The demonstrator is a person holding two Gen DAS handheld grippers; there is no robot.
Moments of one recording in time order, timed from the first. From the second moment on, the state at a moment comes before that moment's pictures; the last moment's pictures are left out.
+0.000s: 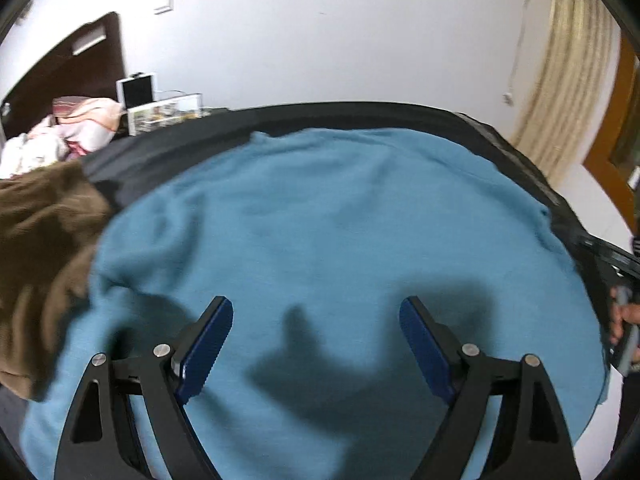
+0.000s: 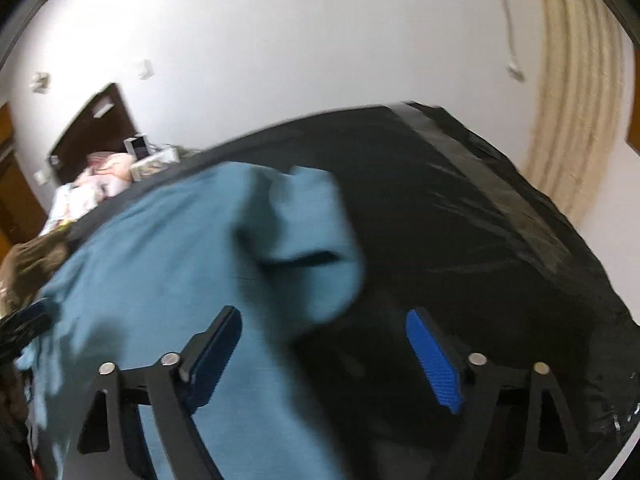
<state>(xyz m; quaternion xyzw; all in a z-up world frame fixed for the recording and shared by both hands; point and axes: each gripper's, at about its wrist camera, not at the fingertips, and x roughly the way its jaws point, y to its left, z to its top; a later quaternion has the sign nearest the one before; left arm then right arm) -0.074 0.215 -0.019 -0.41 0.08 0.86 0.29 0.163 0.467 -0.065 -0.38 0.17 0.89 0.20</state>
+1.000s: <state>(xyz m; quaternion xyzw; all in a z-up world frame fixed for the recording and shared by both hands) -0.092 0.219 -0.057 -0.44 0.03 0.86 0.27 0.080 0.488 -0.090 -0.43 0.10 0.88 0.19</state>
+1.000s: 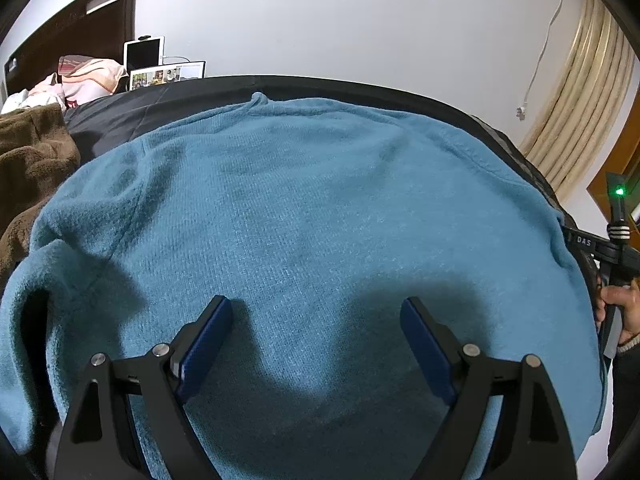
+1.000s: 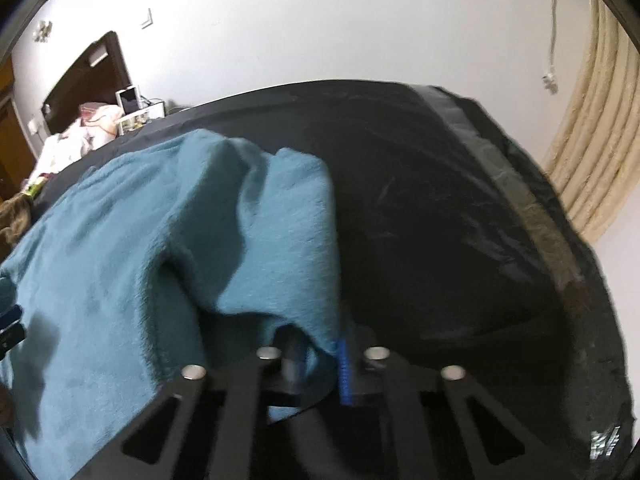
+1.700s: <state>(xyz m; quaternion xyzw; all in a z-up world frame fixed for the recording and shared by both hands) -0.101 0.213 -0.059 -0.44 0.01 0.85 0.28 0.076 0.497 -0.045 -0.39 0.02 0.88 0.26</state>
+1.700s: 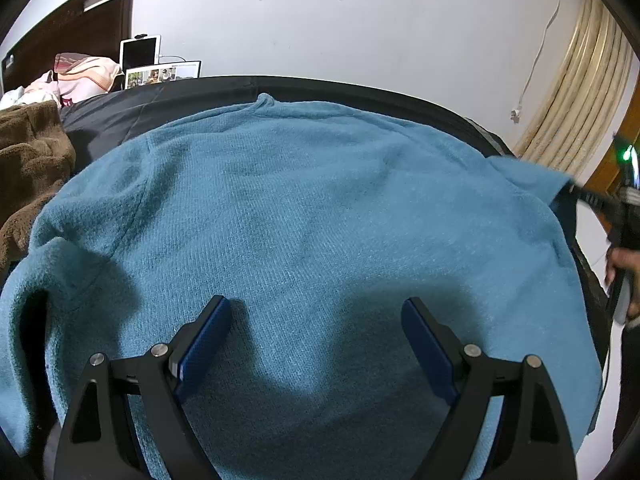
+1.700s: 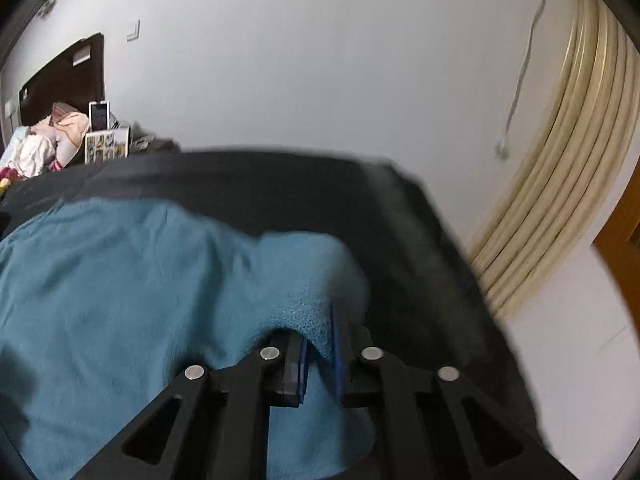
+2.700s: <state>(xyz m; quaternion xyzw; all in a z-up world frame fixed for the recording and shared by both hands) -0.099 0.212 -0.058 -0.44 0.00 0.85 0.29 0.133 0.534 -0.078 -0.43 0.08 0.84 0.31</state>
